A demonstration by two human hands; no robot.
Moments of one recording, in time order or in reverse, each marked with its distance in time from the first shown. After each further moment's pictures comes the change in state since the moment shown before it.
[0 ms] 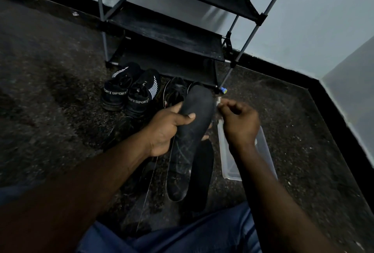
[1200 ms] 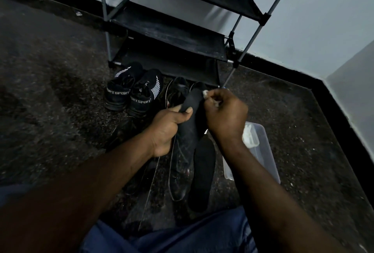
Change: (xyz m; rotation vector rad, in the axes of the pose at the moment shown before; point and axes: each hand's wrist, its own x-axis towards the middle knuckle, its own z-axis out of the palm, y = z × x) left_hand 0.005 -0.004 -0.006 0.107 0.132 0.024; right_hand -0.007 -0.031 0.027 -0.321 -0.021 -0.290
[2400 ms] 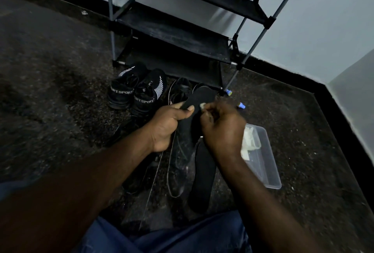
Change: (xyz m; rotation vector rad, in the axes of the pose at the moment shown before) left_hand 0.001 0.010 -0.007 -0.097 -0.074 -0.016; right_hand -0.030 0.001 0.004 -0.012 -0.041 -0.108
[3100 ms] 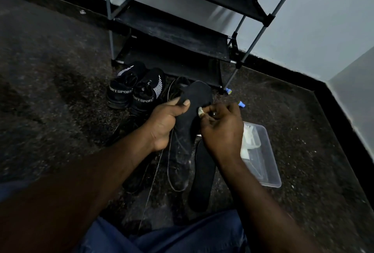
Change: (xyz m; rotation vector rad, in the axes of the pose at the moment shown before) left_hand 0.004 0.001 0.000 -0.017 0.067 0.054; right_hand -0.006 0.008 0.002 -0.004 0.006 0.054
